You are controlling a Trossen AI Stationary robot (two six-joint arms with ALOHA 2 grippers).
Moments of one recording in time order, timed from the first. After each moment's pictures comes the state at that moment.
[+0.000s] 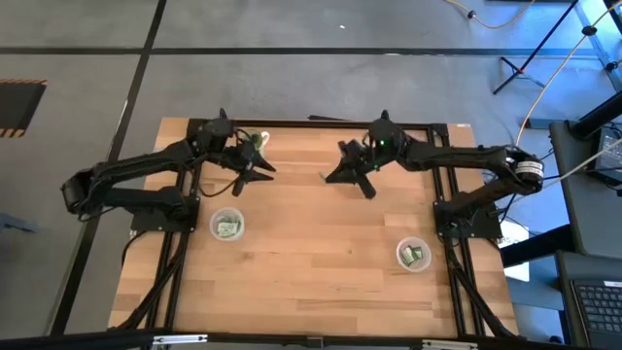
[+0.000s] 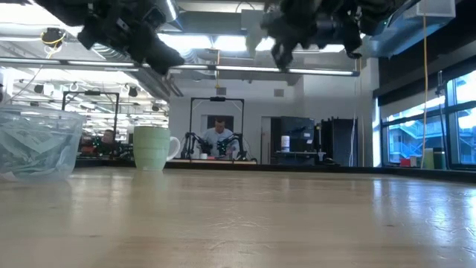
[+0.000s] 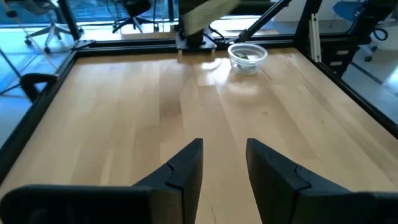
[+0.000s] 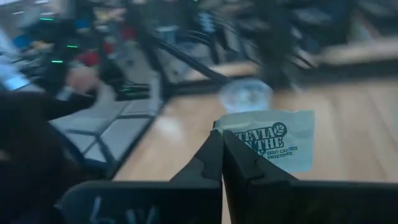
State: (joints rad) left arm 0.55 1.01 0.64 -0.09 0.67 0.26; right arm -0.34 1.43 0.91 0.25 -0.74 0.12
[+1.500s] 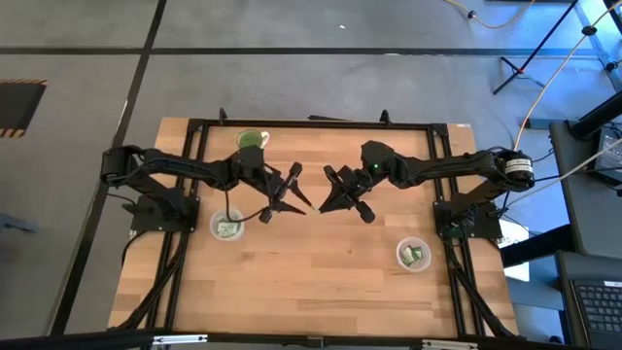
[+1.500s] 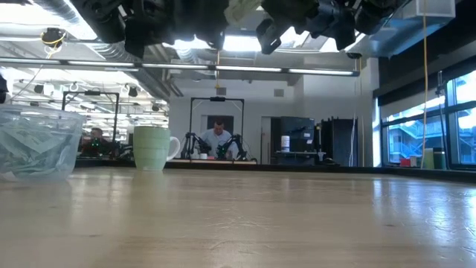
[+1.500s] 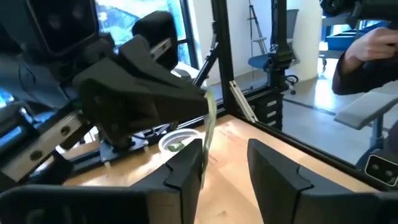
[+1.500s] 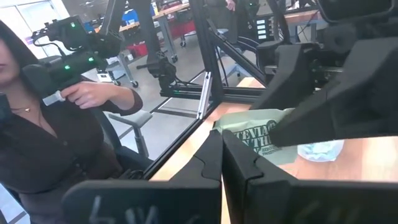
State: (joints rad) left arm 0.18 1.43 0.71 0.66 0.68 0.20; right arm -0.15 1.51 0.91 0.45 -0.78 0.12
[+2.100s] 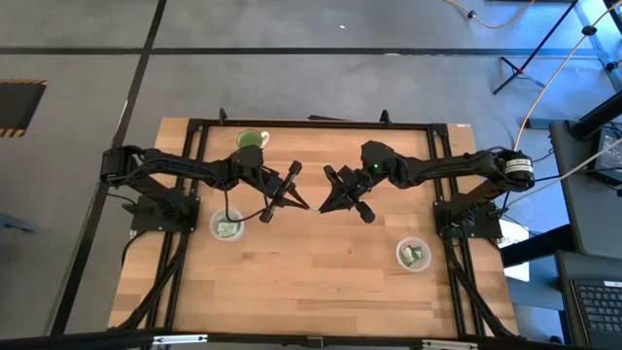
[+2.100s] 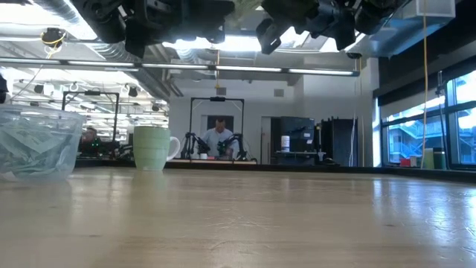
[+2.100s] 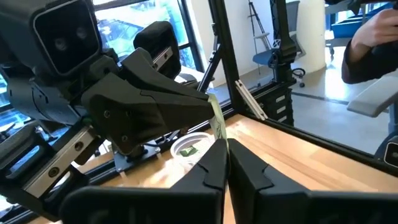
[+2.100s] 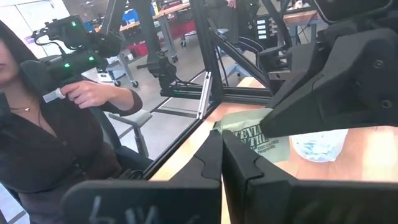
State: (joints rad) left arm 0.18 1.43 0.71 0.68 0.67 0.30; right arm -0.15 1.51 0.91 0.45 -0.78 0.12
